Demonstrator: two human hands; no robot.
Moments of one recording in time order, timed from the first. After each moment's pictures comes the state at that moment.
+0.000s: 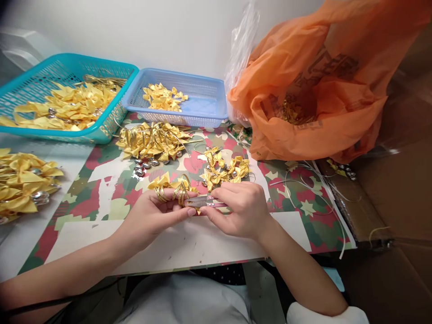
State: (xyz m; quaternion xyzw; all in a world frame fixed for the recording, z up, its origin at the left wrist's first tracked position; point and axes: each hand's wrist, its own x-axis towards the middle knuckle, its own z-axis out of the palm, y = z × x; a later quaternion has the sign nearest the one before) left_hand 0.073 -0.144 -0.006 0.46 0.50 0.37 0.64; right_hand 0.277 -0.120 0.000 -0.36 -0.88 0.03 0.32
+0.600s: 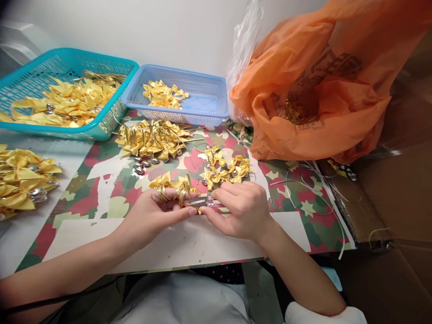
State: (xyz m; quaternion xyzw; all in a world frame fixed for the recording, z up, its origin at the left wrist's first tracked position) left_hand 0.074 -0.142 -0.003 0.47 0.50 0.36 0.63; right_hand 0.276 -0.122 0.001 -0.36 -0.88 -0.02 0.31
